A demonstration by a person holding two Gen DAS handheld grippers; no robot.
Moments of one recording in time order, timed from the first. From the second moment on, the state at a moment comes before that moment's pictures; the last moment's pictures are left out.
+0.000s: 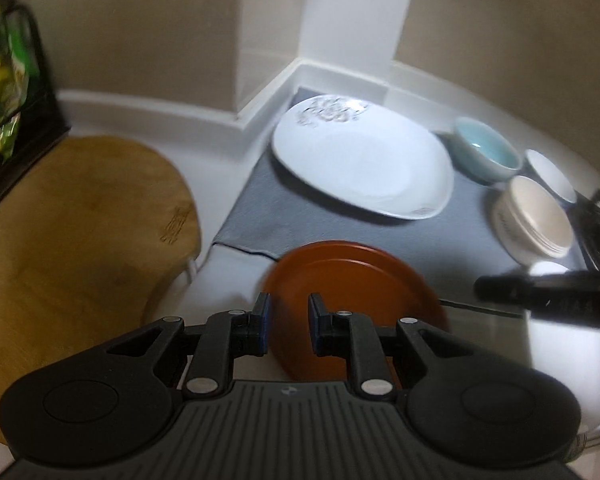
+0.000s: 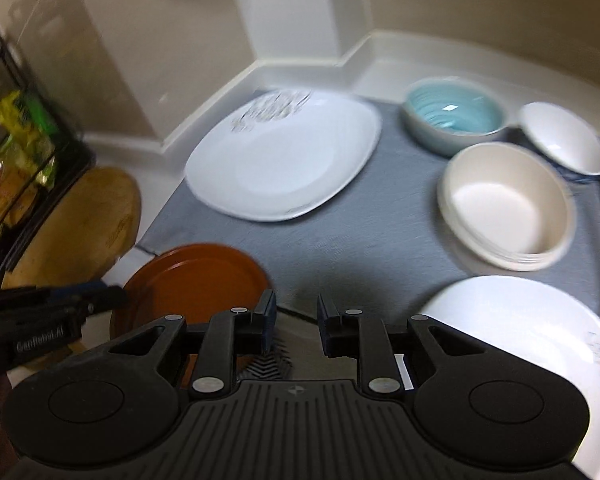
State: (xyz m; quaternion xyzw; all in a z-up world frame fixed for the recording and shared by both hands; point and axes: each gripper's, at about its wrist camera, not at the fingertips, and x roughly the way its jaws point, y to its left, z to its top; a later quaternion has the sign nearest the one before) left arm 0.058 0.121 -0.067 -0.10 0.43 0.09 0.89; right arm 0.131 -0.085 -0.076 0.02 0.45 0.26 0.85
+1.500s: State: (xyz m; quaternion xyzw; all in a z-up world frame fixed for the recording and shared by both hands) left arm 0.060 -0.052 -0.043 -0.04 0.43 0.02 0.90; right arm 0.109 -0.229 -0.073 0.07 0.47 0.25 0.85
